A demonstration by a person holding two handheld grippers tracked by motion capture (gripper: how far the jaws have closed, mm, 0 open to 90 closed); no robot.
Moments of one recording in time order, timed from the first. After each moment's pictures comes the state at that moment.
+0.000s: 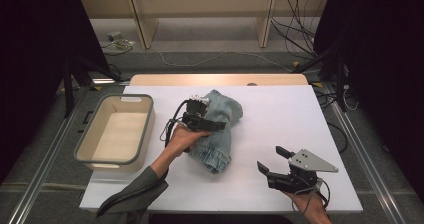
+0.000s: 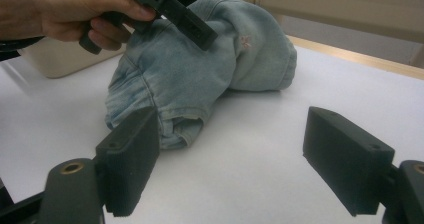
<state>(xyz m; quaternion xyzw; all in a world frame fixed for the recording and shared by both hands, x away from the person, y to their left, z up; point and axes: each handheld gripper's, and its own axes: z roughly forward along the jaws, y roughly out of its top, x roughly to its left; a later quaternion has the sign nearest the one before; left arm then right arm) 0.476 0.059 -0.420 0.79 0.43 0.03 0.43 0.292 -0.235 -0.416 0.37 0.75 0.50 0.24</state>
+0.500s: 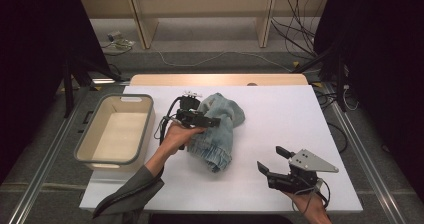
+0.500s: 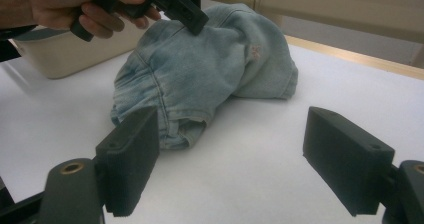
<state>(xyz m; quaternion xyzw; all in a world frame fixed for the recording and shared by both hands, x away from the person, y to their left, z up) 0.478 0.075 -0.408 0.78 0.46 0.04 0.42 0.291 -0.235 -0.415 0.37 0.75 0.50 0.24</state>
